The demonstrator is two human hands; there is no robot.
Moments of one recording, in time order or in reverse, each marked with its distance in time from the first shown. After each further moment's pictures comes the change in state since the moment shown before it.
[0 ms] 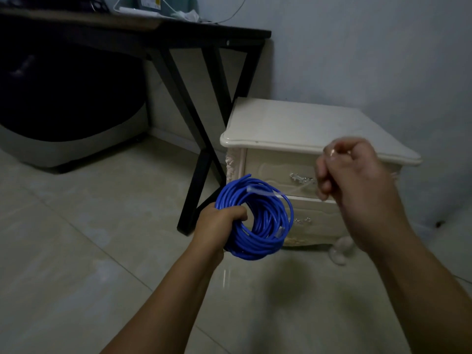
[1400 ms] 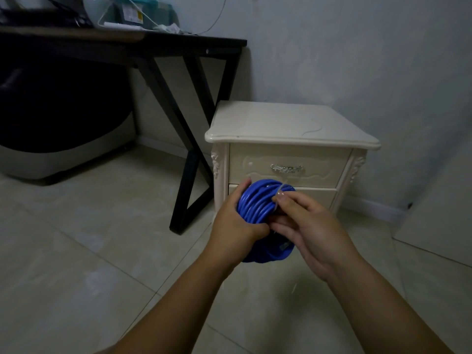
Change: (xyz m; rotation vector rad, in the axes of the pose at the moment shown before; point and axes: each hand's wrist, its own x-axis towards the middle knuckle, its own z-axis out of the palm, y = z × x) left_hand -0.088 -0.009 0.026 0.196 -0.282 0.348; right_hand -0.087 0.022 0.002 0.354 0.050 0.501
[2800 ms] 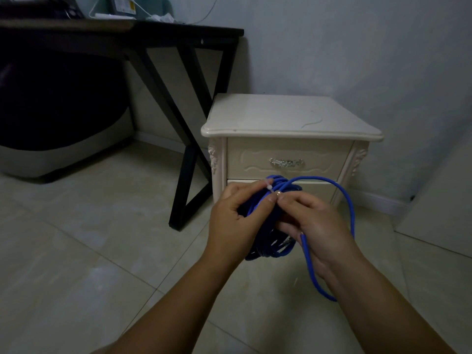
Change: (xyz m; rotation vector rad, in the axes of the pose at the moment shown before) left_hand 0.008 -0.011 0.009 0.083 0.124 0.299; right_hand 0.001 0.003 -0.006 -0.046 0.064 0.005
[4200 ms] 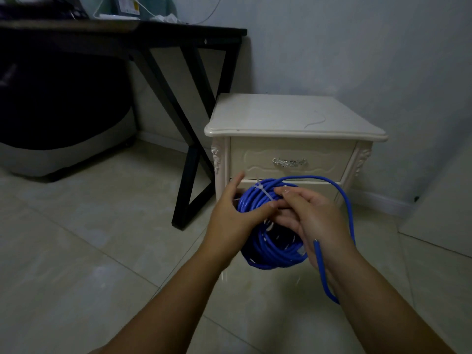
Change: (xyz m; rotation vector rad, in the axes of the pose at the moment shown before) left_hand 0.008 -0.004 -0.010 -0.046 -0.058 -0.281; right_hand 0.009 0.000 0.008 -0.039 0.065 -0.008
